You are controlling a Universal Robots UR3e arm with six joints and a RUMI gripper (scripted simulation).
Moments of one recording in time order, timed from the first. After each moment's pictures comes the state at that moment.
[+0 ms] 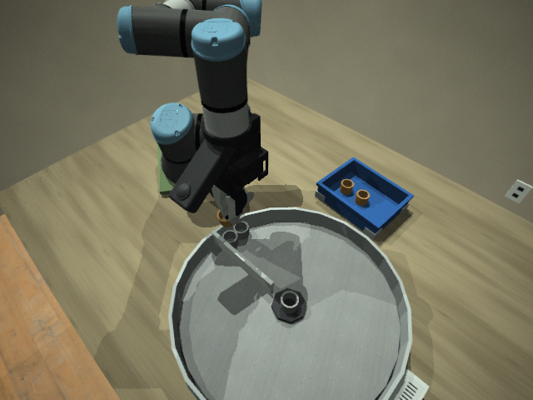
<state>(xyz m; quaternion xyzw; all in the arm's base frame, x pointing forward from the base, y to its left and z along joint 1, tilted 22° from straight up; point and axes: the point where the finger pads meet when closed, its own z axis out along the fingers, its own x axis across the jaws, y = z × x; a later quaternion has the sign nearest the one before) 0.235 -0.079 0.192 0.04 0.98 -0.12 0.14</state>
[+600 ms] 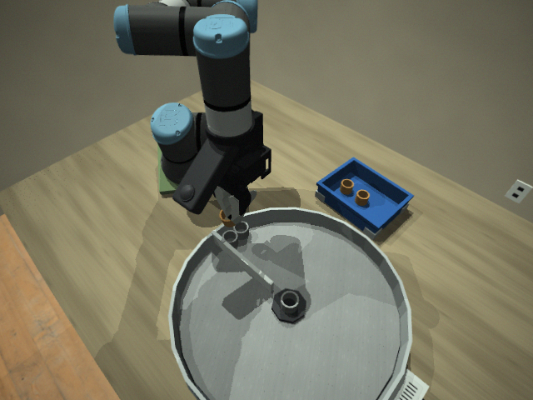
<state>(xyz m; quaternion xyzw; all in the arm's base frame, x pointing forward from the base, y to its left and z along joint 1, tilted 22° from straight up) 0.240 -0.076 0.200 0.02 0.98 -0.12 0.14</state>
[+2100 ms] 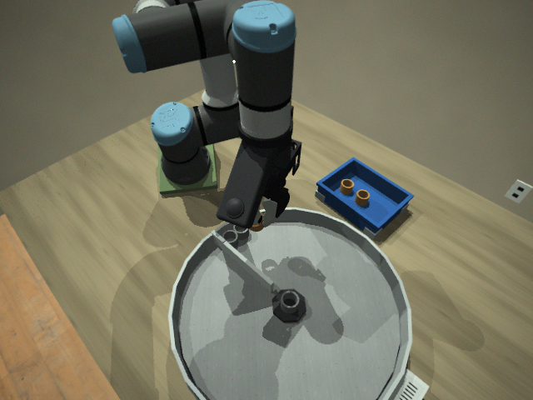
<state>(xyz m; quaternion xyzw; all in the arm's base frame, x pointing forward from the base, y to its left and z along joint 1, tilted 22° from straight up) 0.291 -0.056 0.238 -0.11 0.98 -0.11 0.11</state>
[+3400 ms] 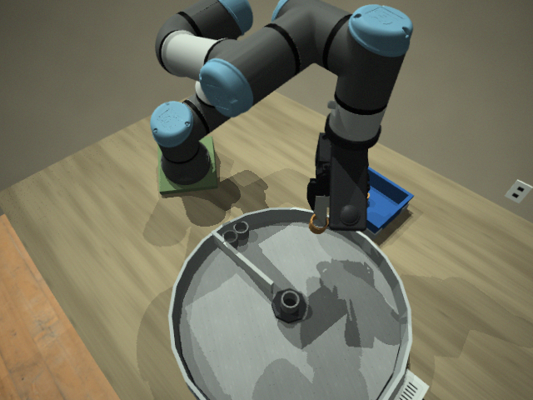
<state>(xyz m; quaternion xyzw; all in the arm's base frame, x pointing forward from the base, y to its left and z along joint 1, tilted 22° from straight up) 0.381 0.016 0.244 -0.28 0.95 -0.13 0.08</state>
